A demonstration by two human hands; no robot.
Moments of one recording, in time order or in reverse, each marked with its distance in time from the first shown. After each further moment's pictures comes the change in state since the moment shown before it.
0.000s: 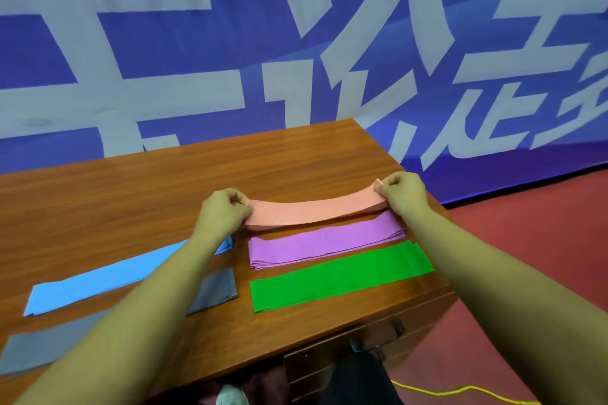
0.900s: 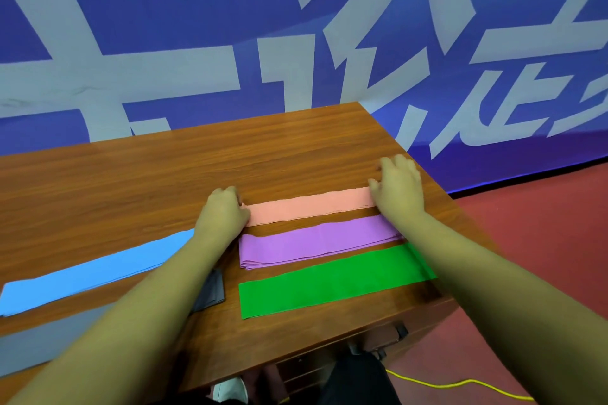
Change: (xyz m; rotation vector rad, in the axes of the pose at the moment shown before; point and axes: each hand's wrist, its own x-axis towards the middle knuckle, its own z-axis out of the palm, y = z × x) left_hand 0.024 -0.021 0.040 0.358 0.012 0.055; right_hand 0.013 0.012 0.032 -0.607 0.109 -0.400
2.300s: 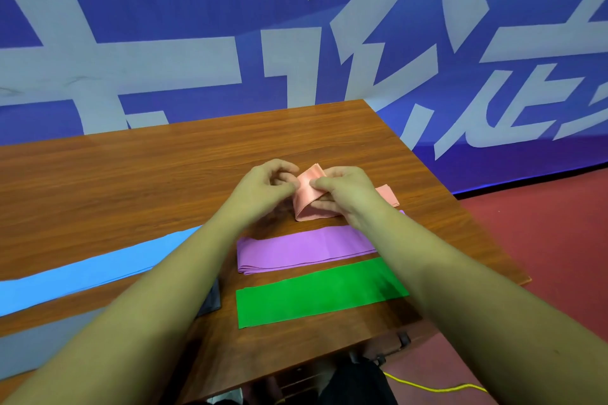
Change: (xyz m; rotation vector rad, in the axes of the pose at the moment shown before) left_hand 0.003 0.064 -0.007 -0.756 -0.285 0.165; right_hand -0.009 -0.099 -0.012 1.274 -0.560 0.513
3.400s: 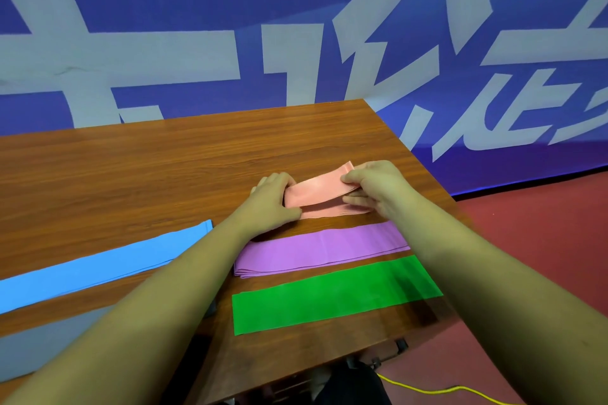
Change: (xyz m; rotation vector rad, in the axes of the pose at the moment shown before) left_hand 0.023 -0.042 0.009 0.609 -0.081 0.149; right_hand 0.021 -0.015 -0.045 -0.123 0.172 0.114
